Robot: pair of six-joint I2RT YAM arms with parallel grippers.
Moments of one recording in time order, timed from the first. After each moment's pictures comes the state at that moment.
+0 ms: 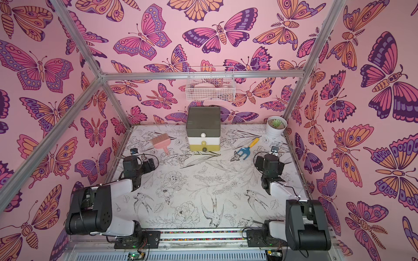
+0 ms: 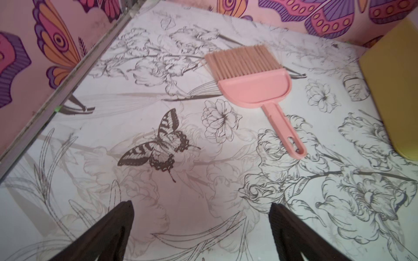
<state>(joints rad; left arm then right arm) 0.10 1.47 0.50 0.43 -0.01 -0.11 0.05 1.34 0.46 0.36 0.31 0.13</state>
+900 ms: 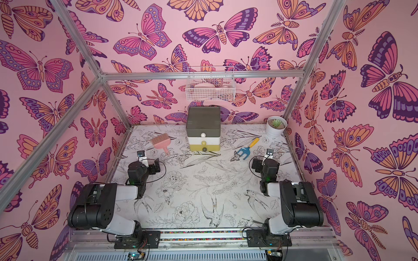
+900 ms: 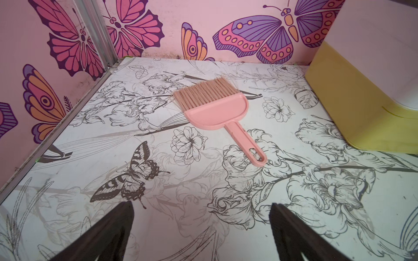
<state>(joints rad) 0.01 1.53 0.36 0.81 -0.03 -0.02 0.03 1.51 0.38 0.73 0.16 0.05</state>
